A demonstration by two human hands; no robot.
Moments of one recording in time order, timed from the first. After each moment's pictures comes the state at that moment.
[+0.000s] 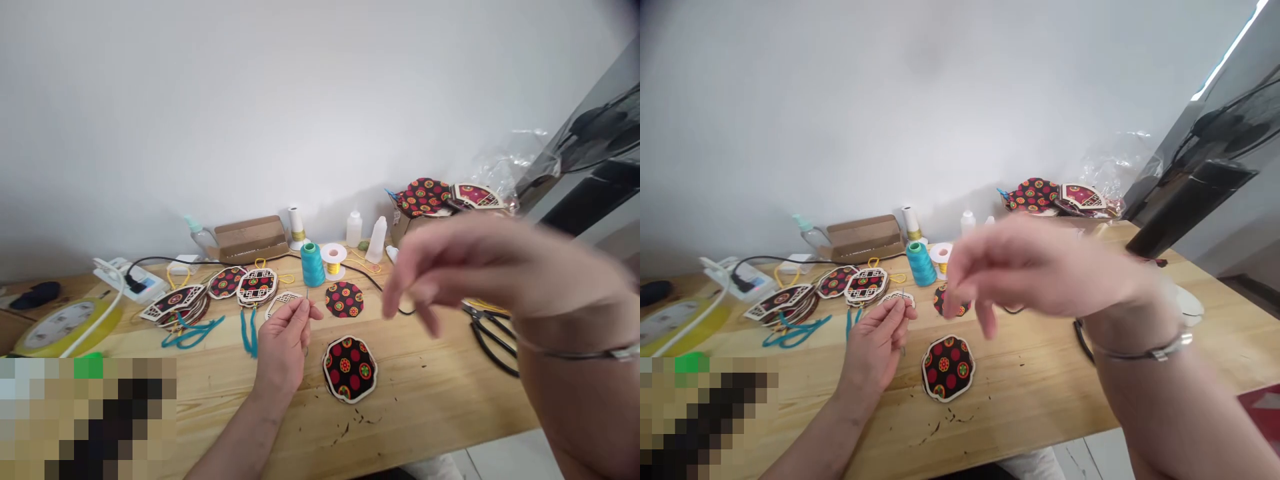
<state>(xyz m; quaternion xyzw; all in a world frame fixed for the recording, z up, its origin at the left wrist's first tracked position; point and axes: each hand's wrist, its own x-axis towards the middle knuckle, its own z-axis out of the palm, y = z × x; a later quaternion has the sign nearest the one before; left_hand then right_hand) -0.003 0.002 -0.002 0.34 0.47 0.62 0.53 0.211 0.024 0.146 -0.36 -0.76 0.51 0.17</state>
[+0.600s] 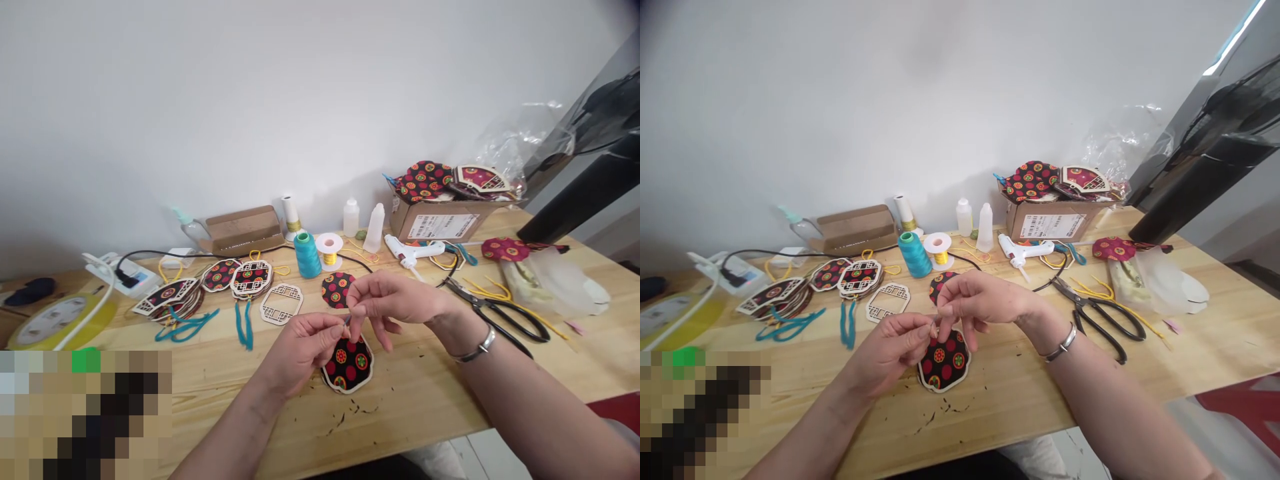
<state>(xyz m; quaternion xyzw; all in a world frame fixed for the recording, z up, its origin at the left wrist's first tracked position) 0.001 -0.008 -0.003 0.42 0.39 0.37 0.73 0.198 0.049 0.034 -0.25 -0.63 0.73 0.11</state>
